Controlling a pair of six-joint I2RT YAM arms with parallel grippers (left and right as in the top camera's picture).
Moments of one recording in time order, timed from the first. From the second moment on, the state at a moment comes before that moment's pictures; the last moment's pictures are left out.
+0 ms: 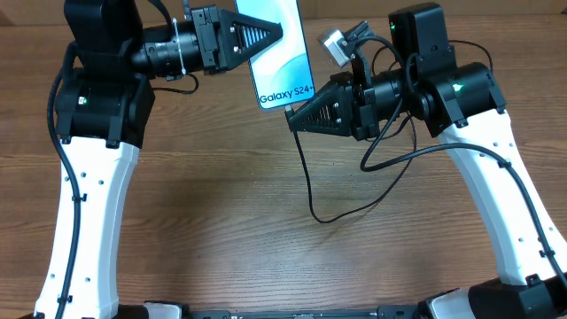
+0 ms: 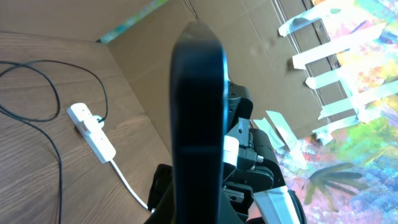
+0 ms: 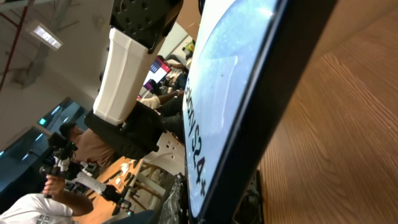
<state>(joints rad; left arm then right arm) -0.14 1.53 1.79 -0.42 1.18 -0.89 0.32 1.62 1.76 -0.94 -1.51 -0.06</state>
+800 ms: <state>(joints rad) -0.13 1.53 1.79 -0.41 1.17 -0.85 0.32 1.62 1.76 -0.86 -1.47 0.05</state>
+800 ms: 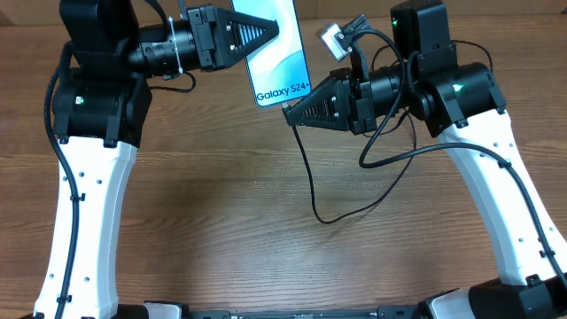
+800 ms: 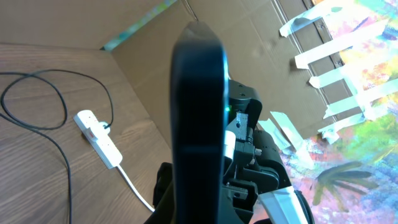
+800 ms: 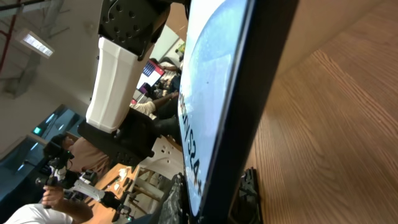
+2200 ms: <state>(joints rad) -0.09 1.53 1.79 -0.44 1.16 -0.83 0.32 1.62 1.76 -0.78 -1.38 0.17</state>
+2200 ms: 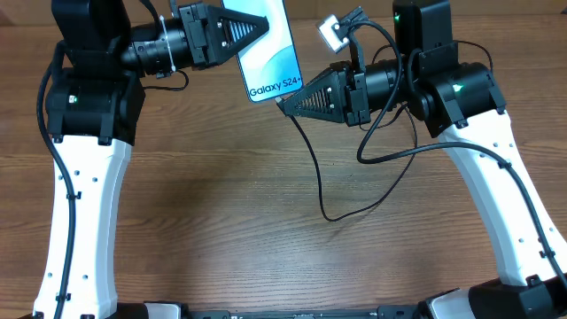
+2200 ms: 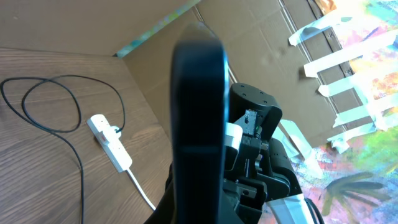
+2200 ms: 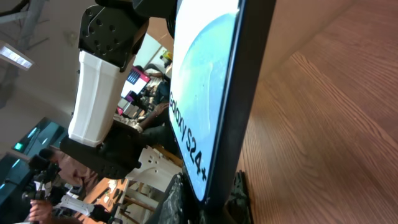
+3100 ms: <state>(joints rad) -0.08 1.54 1.79 -0.78 0.97 -0.66 0.43 1.61 1.76 -0.96 -1.00 0.24</state>
